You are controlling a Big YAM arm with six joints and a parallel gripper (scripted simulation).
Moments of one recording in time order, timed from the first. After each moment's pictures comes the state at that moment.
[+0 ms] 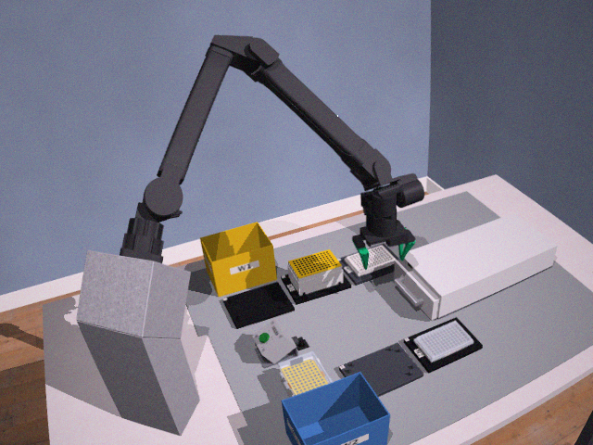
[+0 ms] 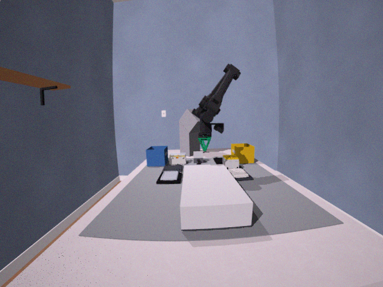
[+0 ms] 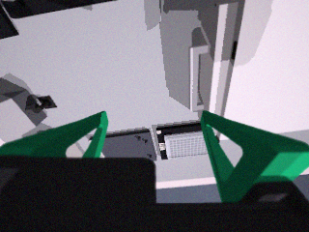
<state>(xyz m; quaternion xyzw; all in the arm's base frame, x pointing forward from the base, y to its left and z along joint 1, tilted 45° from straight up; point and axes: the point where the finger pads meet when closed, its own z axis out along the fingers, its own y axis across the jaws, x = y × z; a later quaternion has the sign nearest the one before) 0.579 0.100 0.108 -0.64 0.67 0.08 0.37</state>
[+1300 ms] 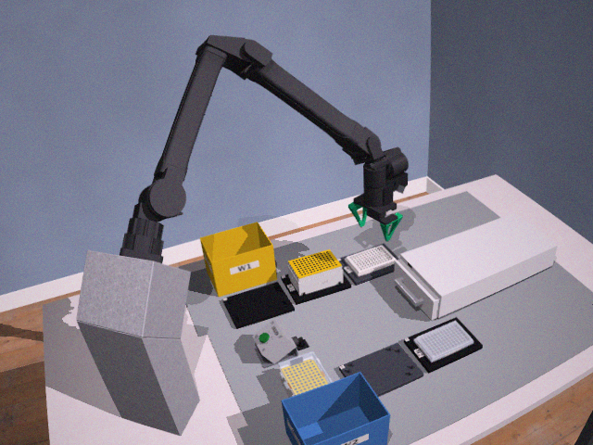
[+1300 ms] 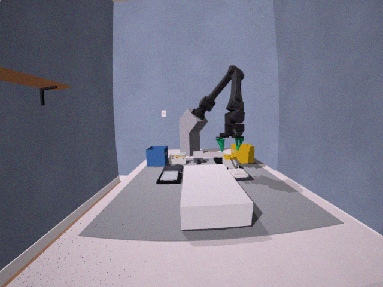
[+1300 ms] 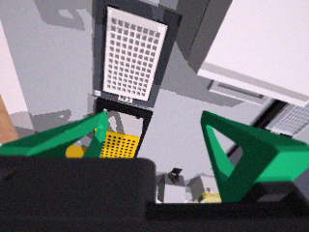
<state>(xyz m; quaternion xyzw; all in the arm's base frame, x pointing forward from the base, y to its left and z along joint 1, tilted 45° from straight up) 0.596 0.206 0.199 -0.17 0.91 0.27 0.27</state>
